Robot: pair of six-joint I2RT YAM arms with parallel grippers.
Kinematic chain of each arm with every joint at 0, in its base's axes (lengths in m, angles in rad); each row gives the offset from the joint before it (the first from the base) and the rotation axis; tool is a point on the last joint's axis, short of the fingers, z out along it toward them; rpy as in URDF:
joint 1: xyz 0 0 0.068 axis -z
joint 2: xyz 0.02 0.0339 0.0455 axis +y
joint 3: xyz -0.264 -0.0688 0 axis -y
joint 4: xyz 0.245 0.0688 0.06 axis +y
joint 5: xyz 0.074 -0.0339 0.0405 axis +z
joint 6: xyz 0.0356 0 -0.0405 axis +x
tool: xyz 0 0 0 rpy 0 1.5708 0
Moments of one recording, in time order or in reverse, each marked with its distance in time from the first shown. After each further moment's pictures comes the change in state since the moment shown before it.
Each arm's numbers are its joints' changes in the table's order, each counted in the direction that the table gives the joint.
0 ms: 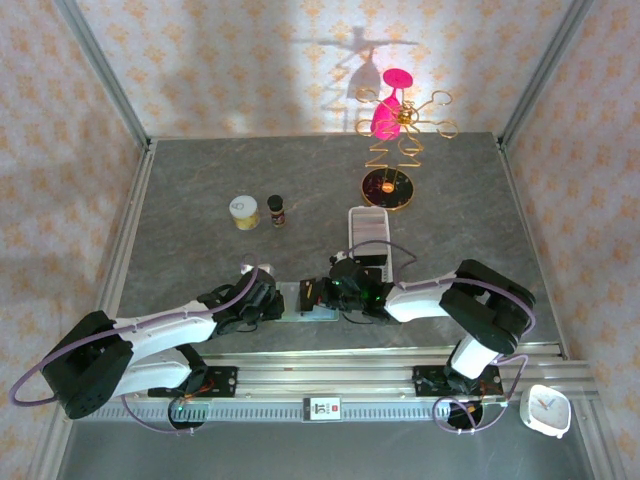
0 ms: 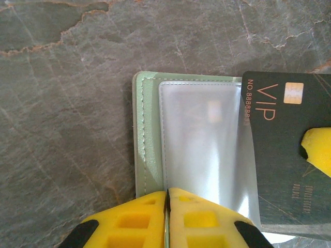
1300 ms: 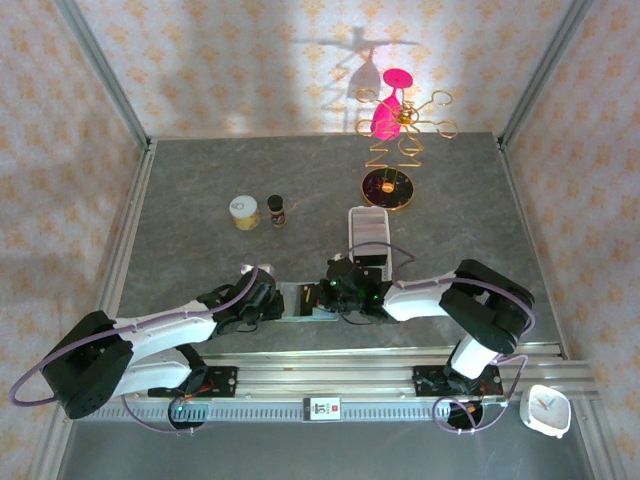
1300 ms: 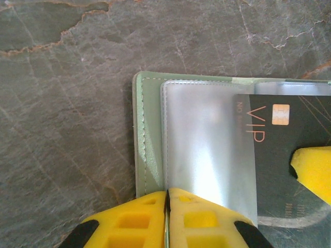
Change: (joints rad) left arm 0.000 0.000 0.000 0.000 0.000 0.000; right arm -0.009 0.008 0.030 0.066 0.045 0.023
